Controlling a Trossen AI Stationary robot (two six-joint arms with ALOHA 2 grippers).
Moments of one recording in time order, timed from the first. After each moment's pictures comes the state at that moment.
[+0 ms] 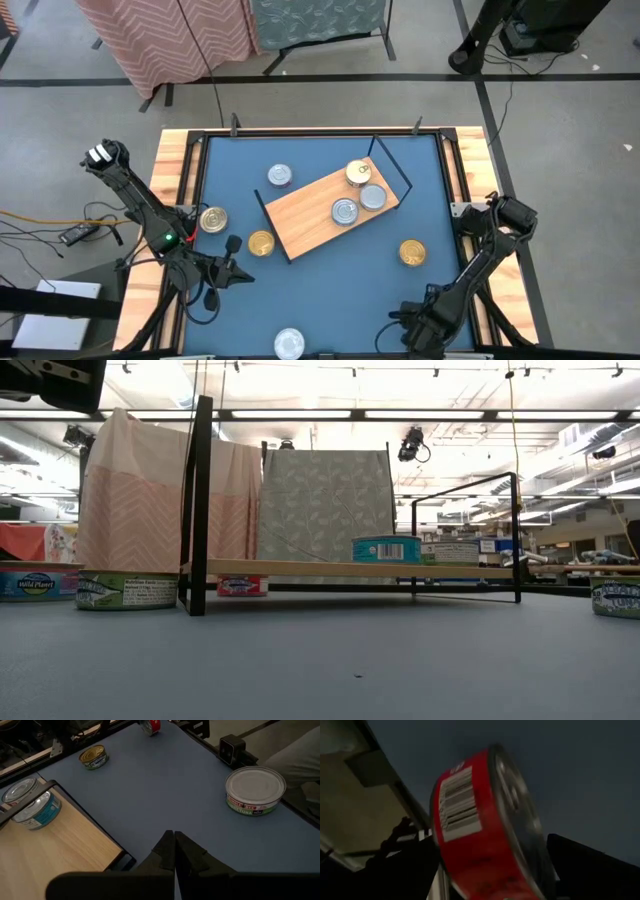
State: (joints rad) left arm -0.89 1.00 0.52 -0.09 -0.57 -0.06; right arm 0.90 1.85 1.26 -0.96 -0.36 1.19
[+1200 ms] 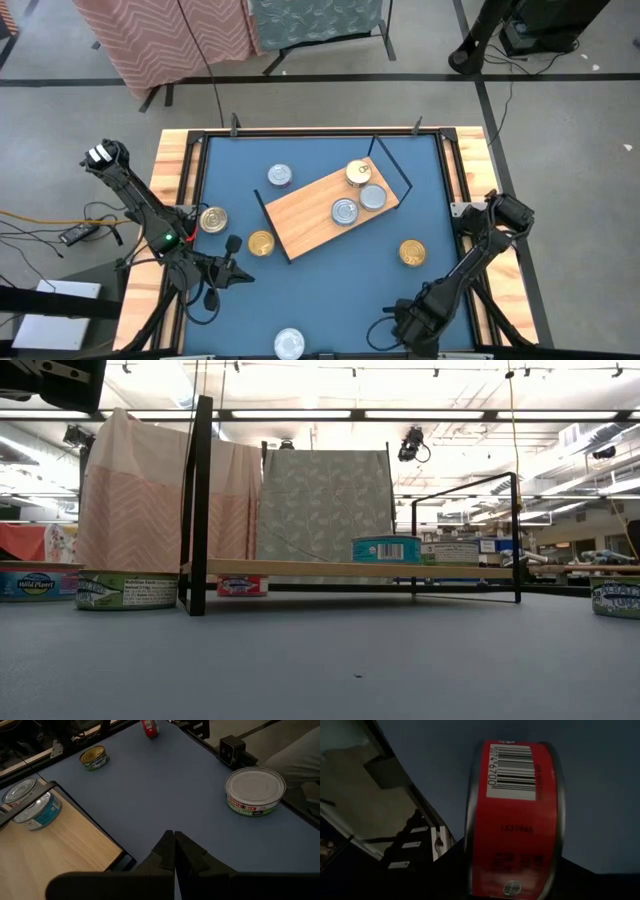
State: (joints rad) left arm -0.89 1.00 0.52 -0.09 -0.57 -0.06; right arm 0.82 1.85 1.26 -0.95 -0.44 1.14
